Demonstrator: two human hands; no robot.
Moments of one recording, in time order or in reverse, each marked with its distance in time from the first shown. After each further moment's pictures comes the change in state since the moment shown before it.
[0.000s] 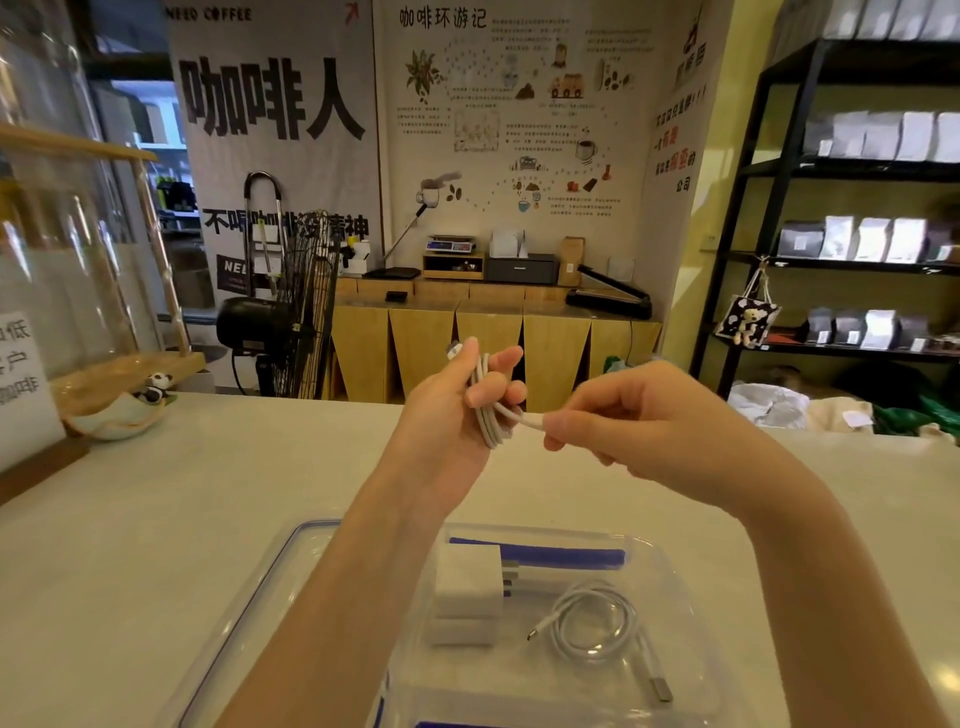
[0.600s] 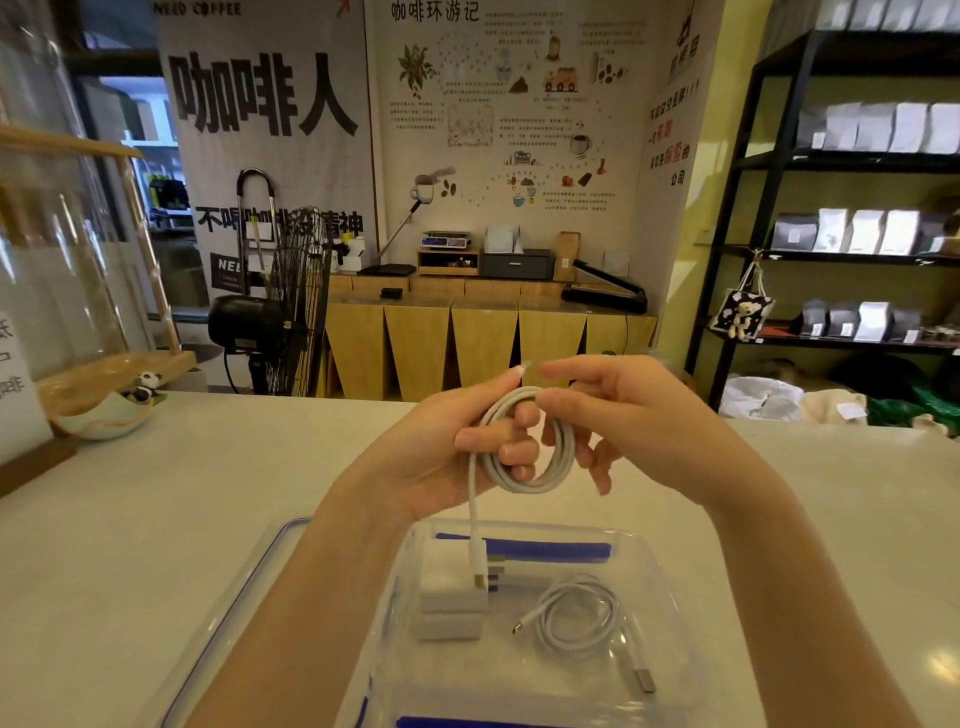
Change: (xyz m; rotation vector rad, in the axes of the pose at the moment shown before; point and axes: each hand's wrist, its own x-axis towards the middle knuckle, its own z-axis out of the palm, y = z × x) left_hand -0.005 0.000 -0.001 0.159 -0.357 -0.332; right_hand 0.008 0.021 0.004 0.211 0.064 0.037
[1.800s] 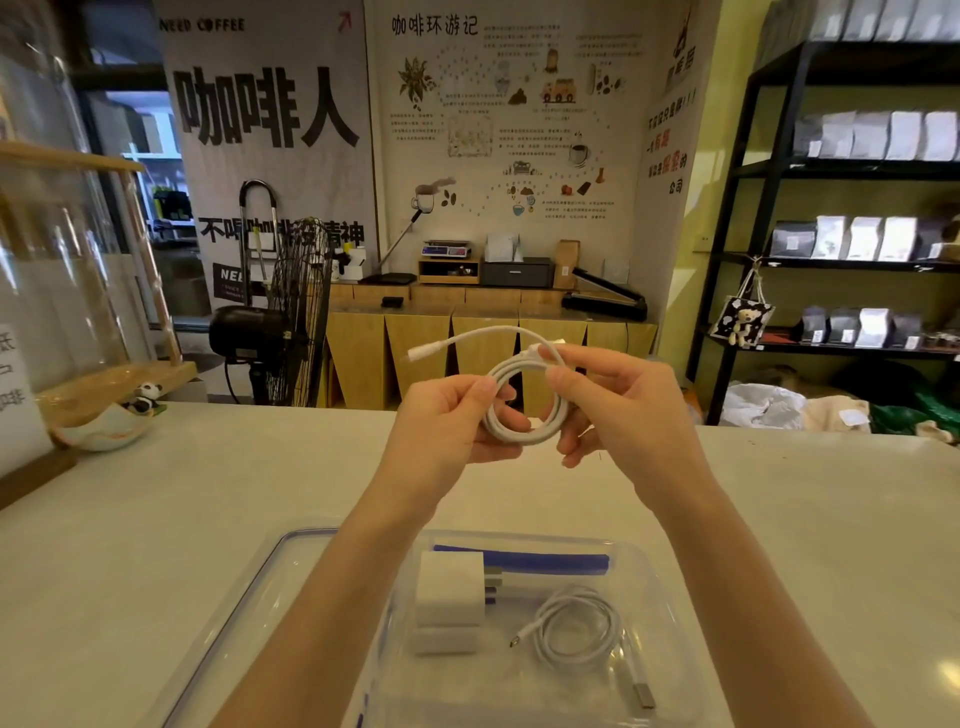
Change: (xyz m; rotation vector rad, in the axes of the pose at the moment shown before) left_hand 0.004 -0.006 0.011 0.567 0.593 0.415; right_hand 0.009 0.009 0.011 0.241 0.370 -0.054
